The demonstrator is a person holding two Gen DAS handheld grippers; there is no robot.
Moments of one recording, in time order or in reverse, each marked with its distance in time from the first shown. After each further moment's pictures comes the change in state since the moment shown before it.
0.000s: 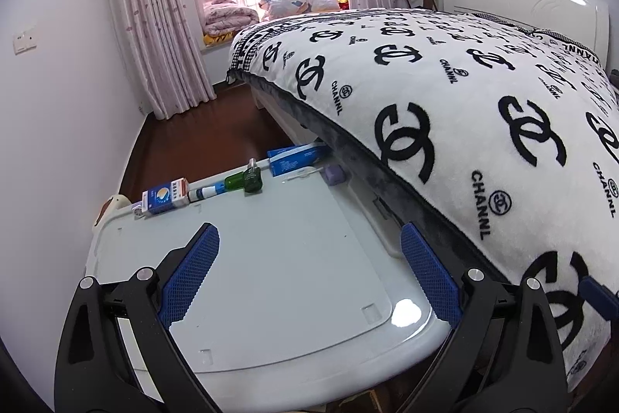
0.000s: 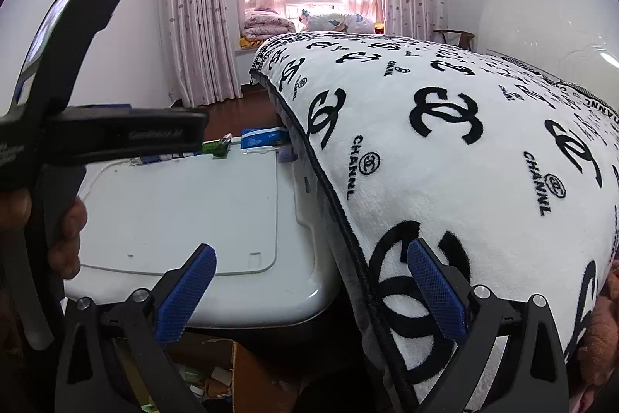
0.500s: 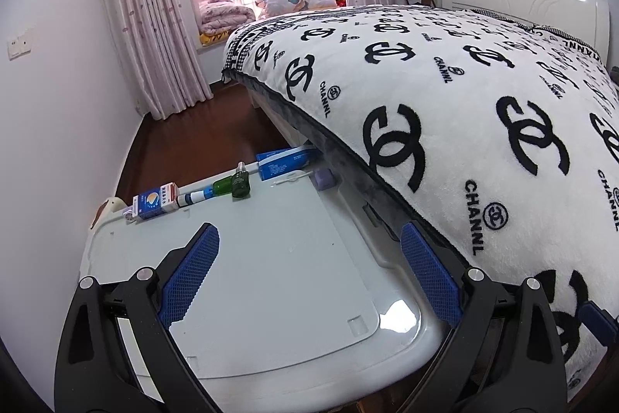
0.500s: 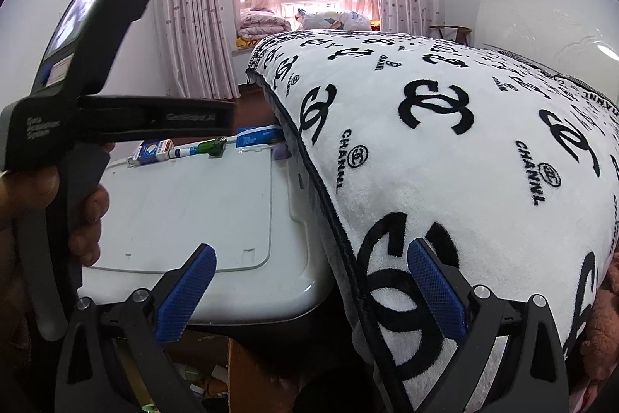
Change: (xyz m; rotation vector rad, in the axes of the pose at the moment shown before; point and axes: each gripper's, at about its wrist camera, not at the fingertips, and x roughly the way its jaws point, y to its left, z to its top) left arm 0.014 -0.020 0.010 0.014 0.008 -0.001; right arm 0.000 -0.010 -0.004 0.017 0.007 0.005
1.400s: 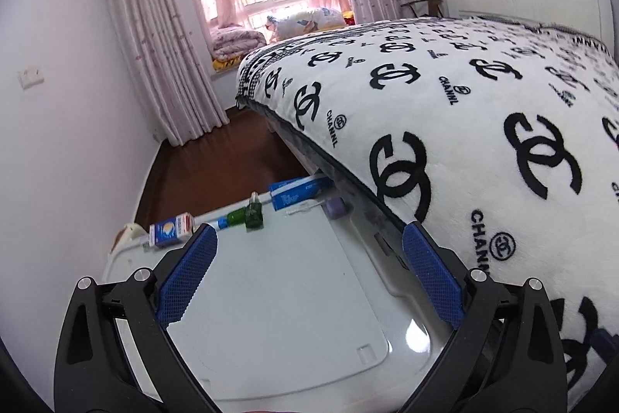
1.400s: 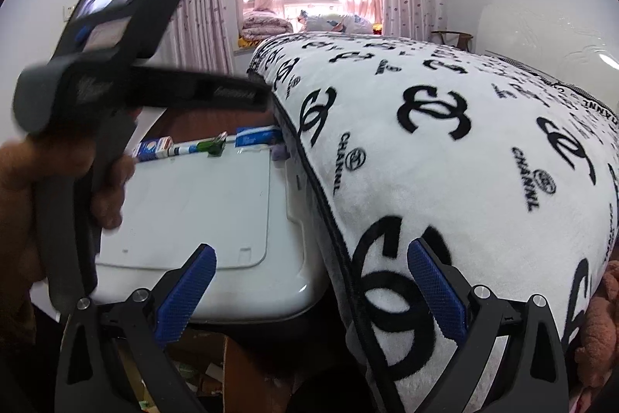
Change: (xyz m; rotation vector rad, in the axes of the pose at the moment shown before) left arm -0.003 -0.013 0.014 0.032 -0.075 0.080; right arm -0.003 0.001 0.003 -0.017 -0.017 -0.016
